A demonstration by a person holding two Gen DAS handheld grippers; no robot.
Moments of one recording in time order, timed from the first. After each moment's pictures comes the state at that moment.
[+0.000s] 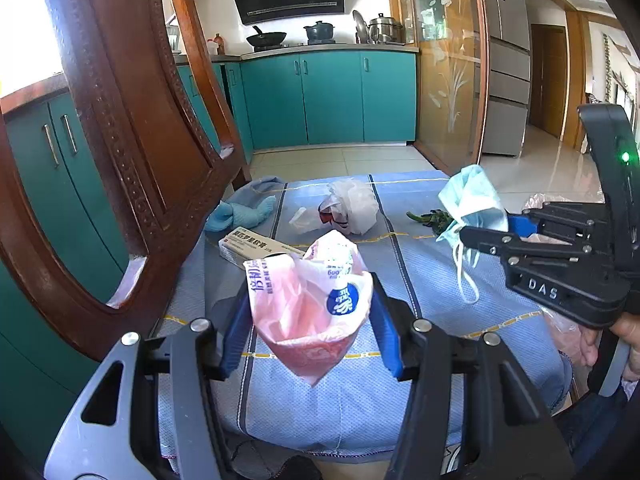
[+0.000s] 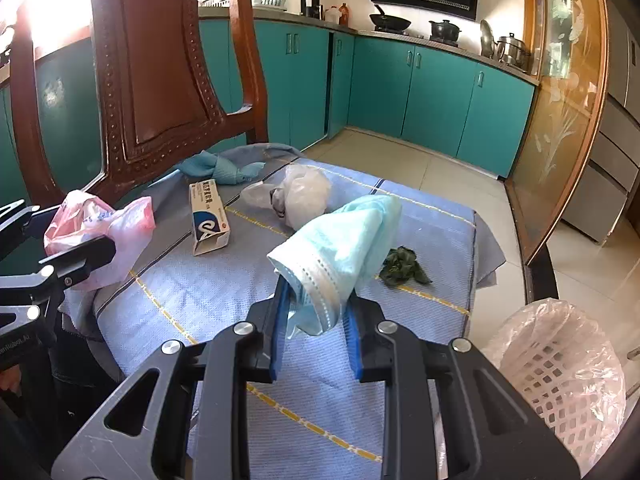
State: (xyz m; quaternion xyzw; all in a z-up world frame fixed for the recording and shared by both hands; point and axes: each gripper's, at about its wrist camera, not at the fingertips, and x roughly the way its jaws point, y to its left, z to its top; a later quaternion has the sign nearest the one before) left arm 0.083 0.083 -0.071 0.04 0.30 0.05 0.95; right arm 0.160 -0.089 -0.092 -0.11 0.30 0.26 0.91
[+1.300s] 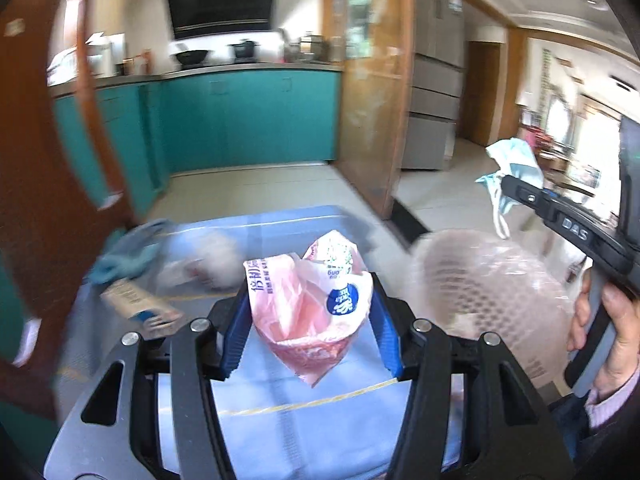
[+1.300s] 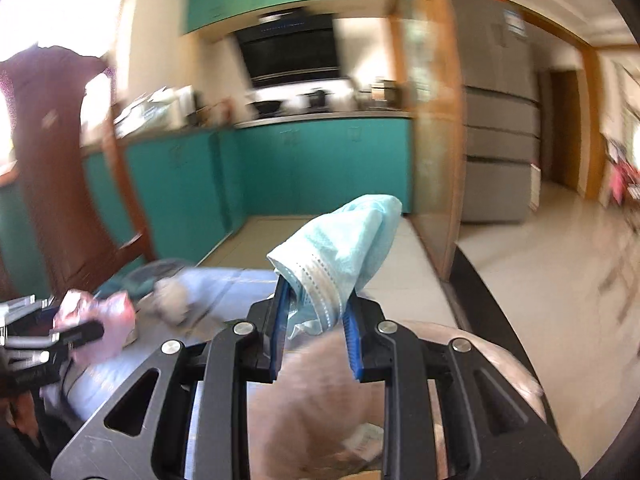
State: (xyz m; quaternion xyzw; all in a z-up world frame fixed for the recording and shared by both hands) left arm 0.119 -0.016 -0.045 0.02 0.28 -0.12 0.95; right arm 0.128 -0.275 -0.036 0.04 0.17 0.09 0.98
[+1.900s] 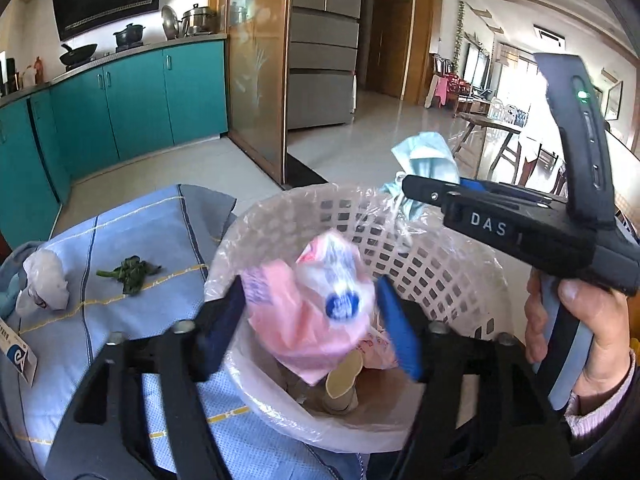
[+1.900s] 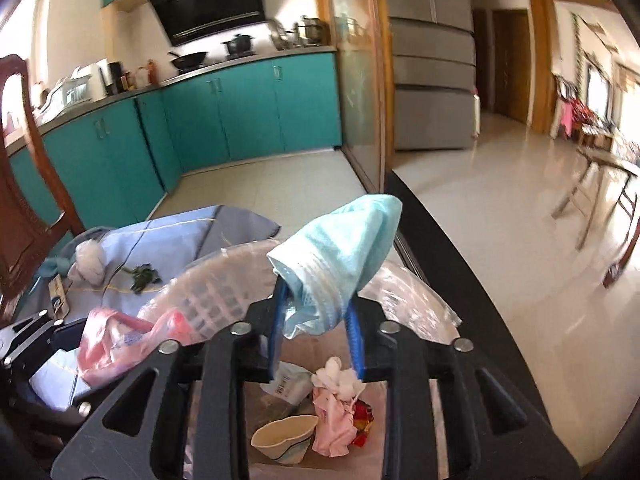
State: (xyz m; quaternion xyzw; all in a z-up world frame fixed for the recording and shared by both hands) left arm 0.135 -0.158 -0.085 0.07 0.32 -0.27 0.91; right arm 0.139 -0.348 -0.086 0.08 0.29 -0.02 0.96
